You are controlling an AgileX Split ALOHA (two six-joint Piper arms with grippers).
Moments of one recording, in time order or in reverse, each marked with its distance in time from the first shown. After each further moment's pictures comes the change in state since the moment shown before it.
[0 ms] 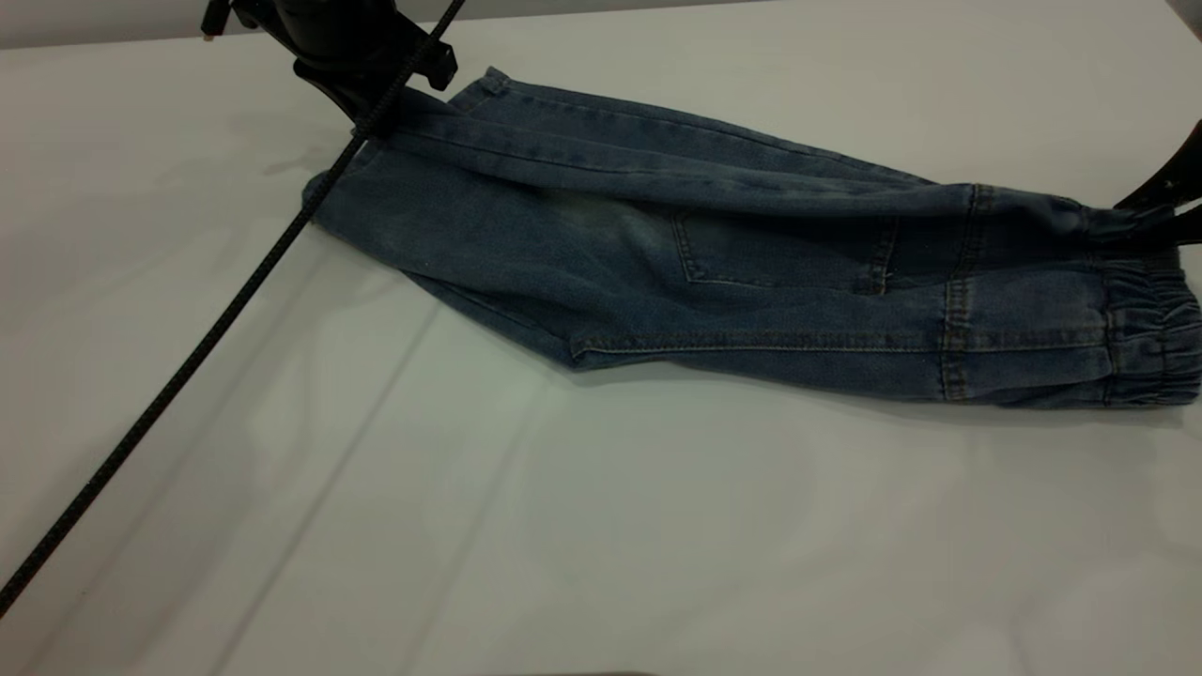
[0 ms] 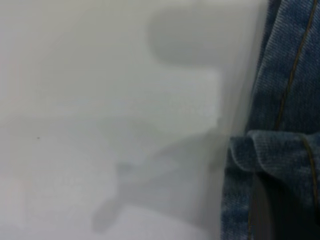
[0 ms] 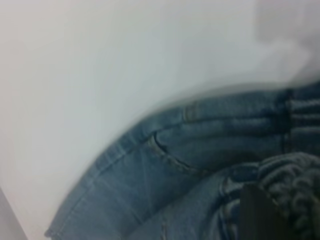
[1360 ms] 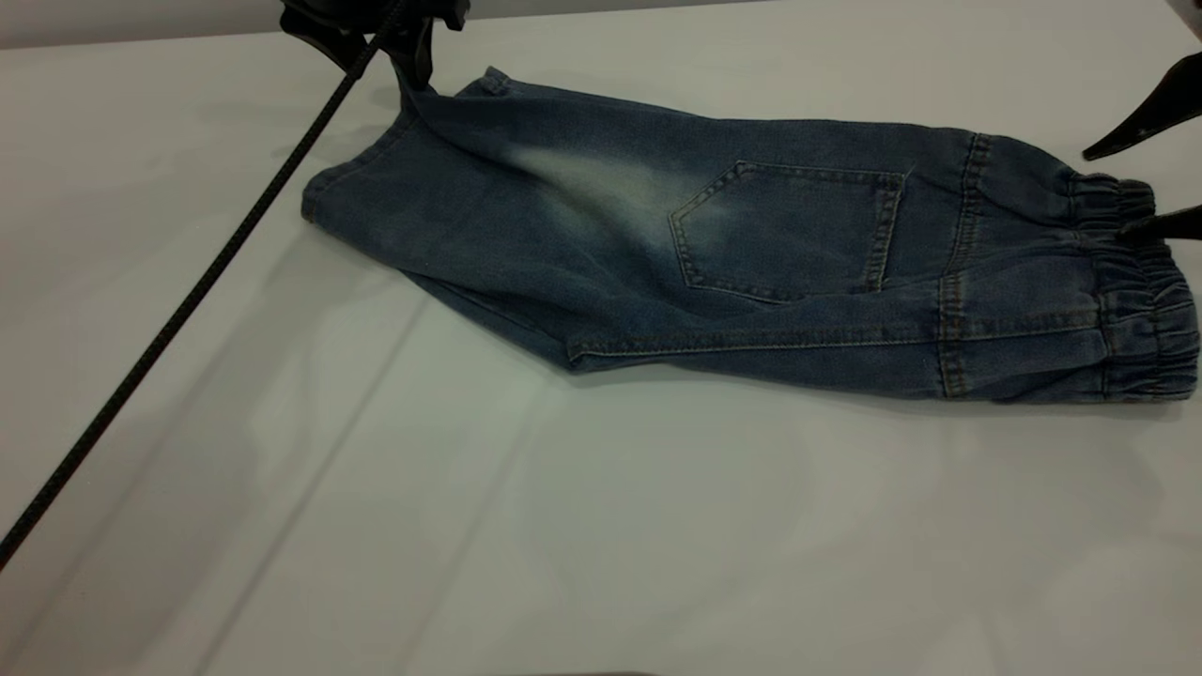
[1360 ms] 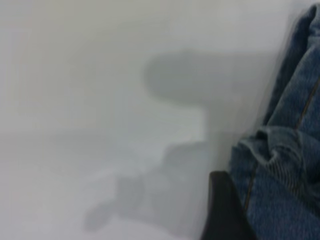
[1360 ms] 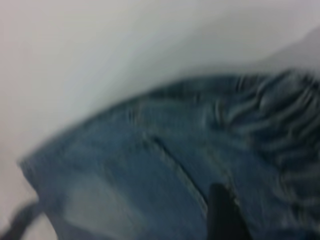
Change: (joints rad) left arm 0.000 -0.001 -0.056 0.007 -0.058 -0.155; right arm -0.002 0.000 -0.038 -0.091 0.092 -0.256
